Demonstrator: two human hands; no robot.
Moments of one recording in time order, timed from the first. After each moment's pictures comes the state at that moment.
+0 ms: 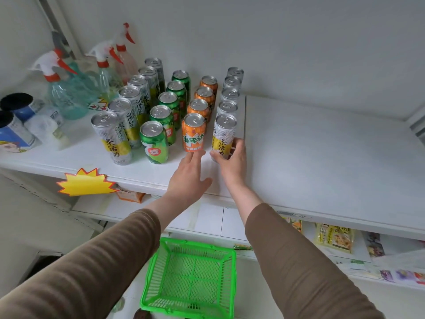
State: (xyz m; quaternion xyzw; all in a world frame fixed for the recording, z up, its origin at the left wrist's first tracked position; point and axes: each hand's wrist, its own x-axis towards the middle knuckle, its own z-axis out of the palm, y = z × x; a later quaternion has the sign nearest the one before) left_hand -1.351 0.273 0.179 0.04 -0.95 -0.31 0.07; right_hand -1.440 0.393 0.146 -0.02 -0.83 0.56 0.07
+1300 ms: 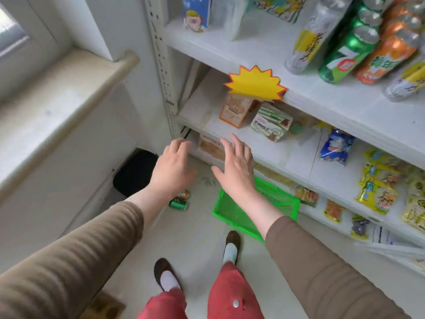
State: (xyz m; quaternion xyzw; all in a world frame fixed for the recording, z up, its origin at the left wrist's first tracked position) left_hand -1.007 -0.028 0.056 0.19 -0.95 -0.25 0.04; right_hand -1.103 0.129 0.052 0.30 -0.94 0.15 -0.04
